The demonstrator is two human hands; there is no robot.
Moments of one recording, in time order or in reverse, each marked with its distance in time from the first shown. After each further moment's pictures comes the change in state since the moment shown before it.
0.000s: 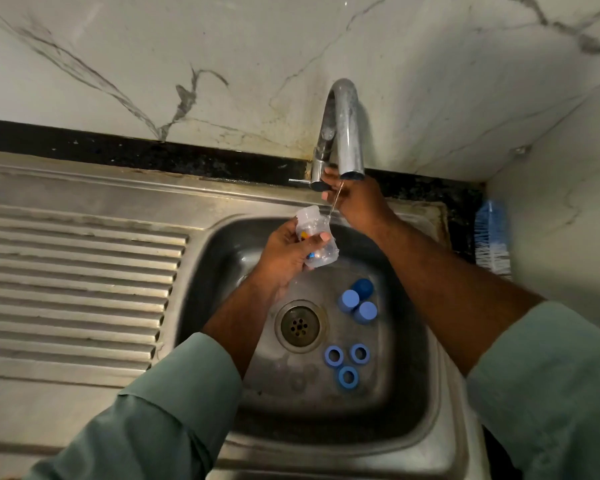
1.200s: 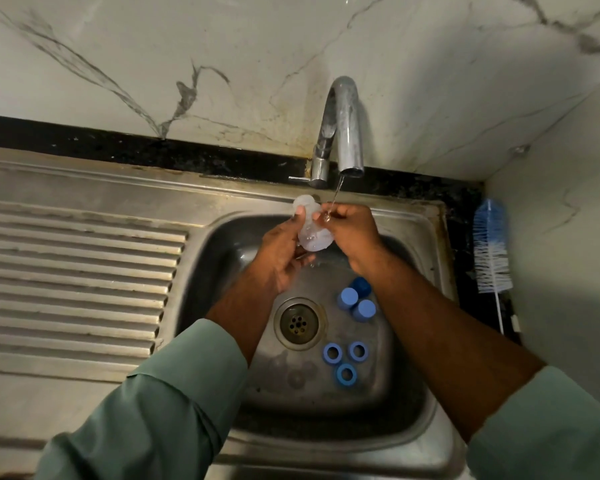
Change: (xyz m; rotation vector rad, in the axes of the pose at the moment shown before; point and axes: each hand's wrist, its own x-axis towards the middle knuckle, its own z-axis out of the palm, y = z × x) left_hand 0.016 -0.003 -0.001 -0.221 0.064 -0.159; right_hand -0.053 -0.013 0.024 0.529 0.095 0.365
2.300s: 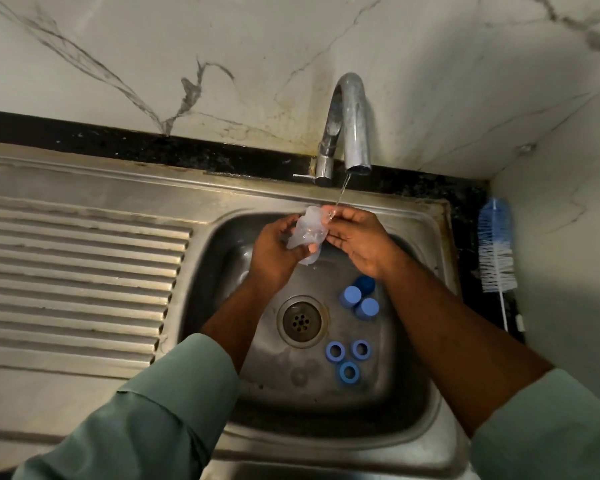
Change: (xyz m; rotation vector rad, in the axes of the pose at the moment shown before) left_hand -0.015 -0.009 -0.023 0.558 0.066 0.492; right_hand 0.002 0.013 -0.014 0.212 -0.207 0.108
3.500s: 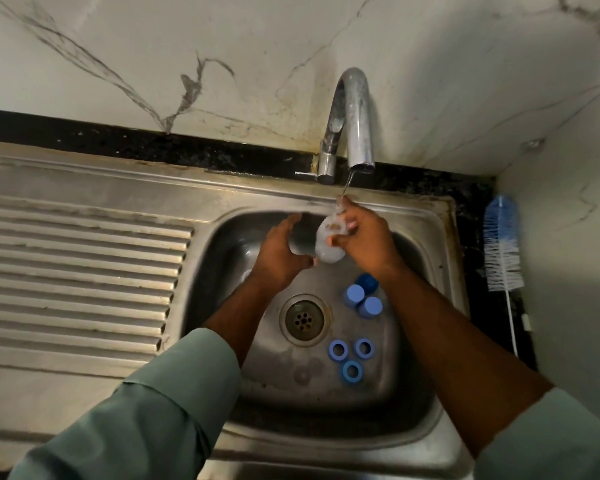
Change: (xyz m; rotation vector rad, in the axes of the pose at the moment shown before) left_hand 0.017 -0.031 0.002 0.377 -0.063 -0.007; right_hand -0.014 0.003 -0.001 -0.801 0.176 -0.258
